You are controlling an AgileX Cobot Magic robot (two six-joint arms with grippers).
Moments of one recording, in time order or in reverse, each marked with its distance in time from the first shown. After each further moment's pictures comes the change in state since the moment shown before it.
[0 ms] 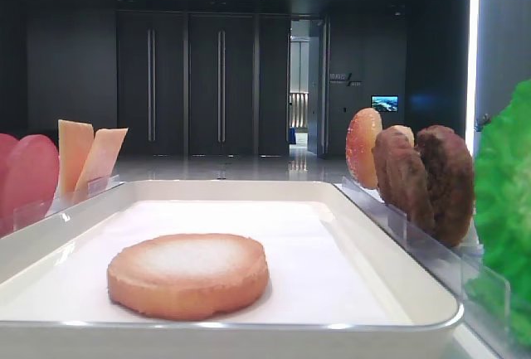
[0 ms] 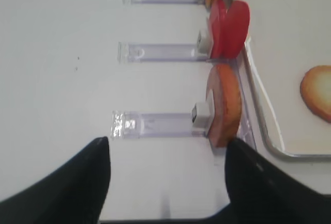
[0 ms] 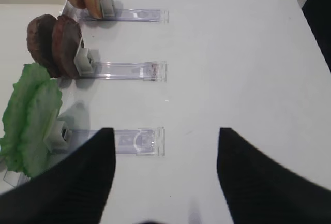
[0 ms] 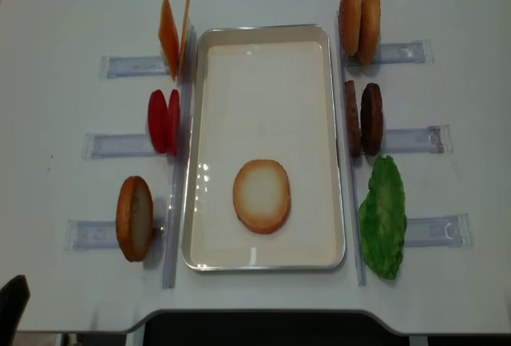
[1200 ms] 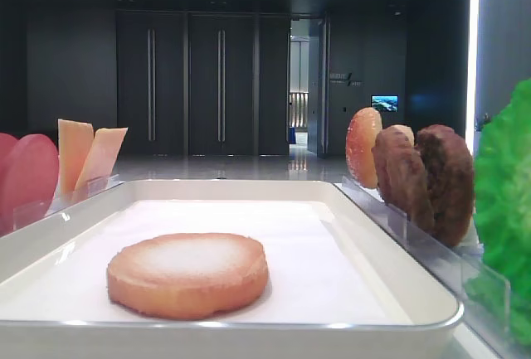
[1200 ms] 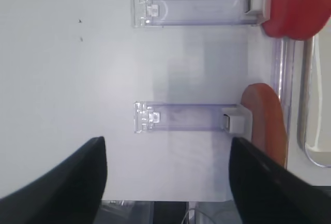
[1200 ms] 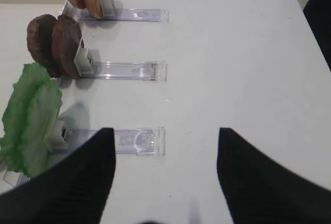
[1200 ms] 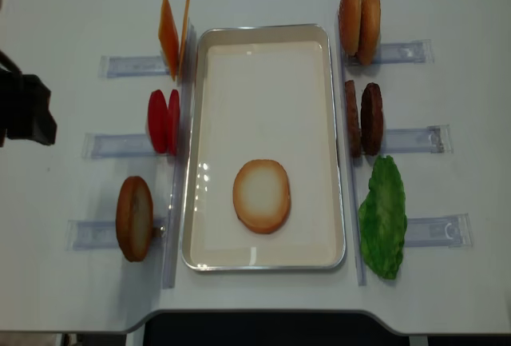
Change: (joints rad) left arm 0.000 1.143 -0.537 0.085 0.067 -0.001; right arm 0.000 0.000 0.000 0.000 0.000 0.000
